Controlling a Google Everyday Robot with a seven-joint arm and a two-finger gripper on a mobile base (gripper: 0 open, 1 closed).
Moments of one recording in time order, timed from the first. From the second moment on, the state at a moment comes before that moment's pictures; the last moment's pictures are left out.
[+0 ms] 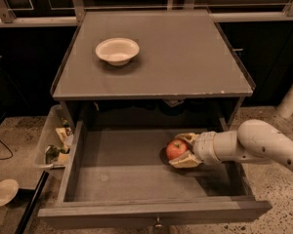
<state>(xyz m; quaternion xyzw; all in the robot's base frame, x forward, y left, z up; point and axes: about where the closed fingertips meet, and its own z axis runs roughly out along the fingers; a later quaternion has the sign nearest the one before) 0.525 -0.126 0.625 -0.55 0.71 0.20 0.39</state>
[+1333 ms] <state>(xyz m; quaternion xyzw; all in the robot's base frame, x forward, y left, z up) 0.501 -0.129 0.654 -0.57 0.70 0.19 0.40</state>
